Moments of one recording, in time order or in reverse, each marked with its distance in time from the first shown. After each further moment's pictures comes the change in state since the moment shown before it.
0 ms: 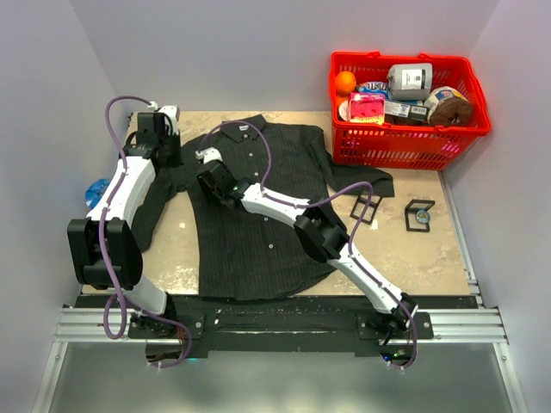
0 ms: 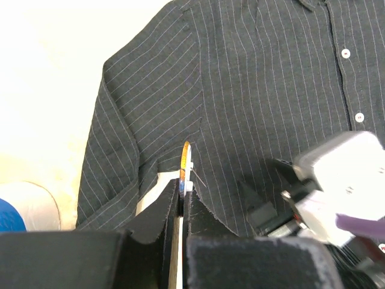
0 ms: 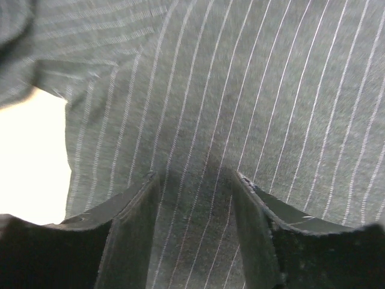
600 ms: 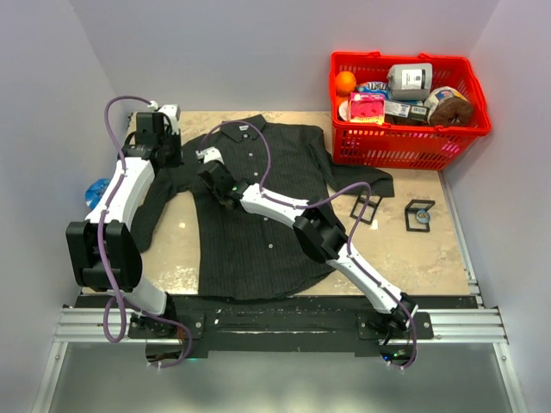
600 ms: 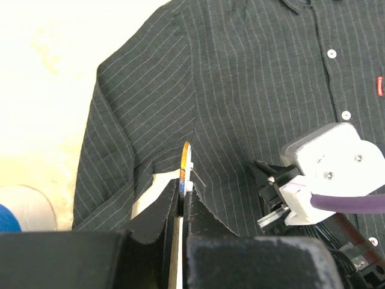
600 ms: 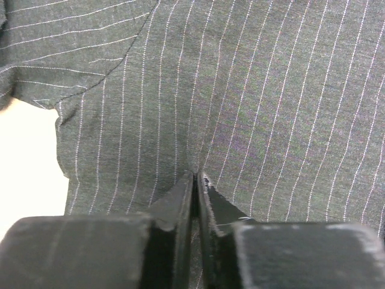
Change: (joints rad) left arm 0.000 -0.016 -0.002 -0.002 0.029 0.000; right arm 0.003 0.027 0.028 -0.014 0.056 -0.002
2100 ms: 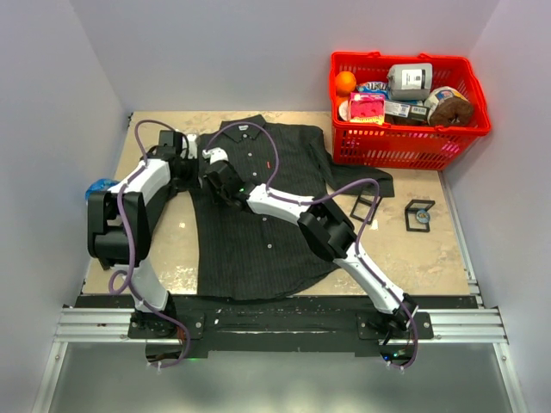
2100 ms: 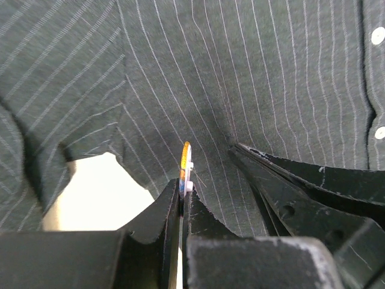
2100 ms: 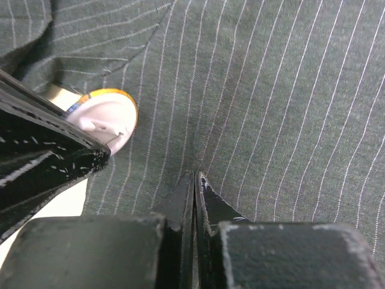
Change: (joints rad) left arm -0.023 0.203 -0.090 0.020 0.146 -0.024; right arm -0.016 -0.108 -0.197 0.138 -0.120 0.067
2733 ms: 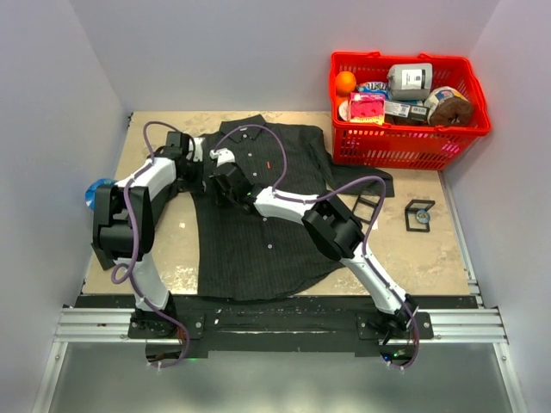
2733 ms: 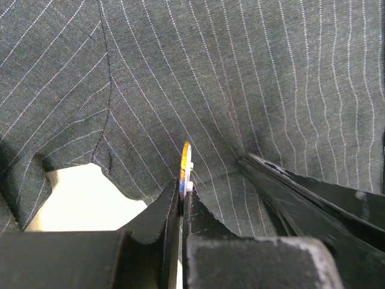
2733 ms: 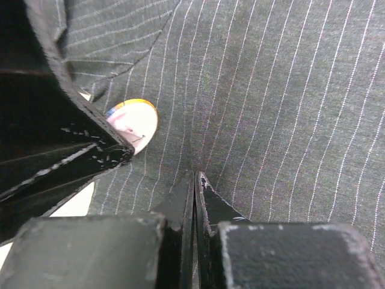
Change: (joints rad) left arm -0.033 0.067 0.024 -0.021 -0.022 0.000; right arm -0.013 -0.083 -0.193 0.172 -0.042 0.032
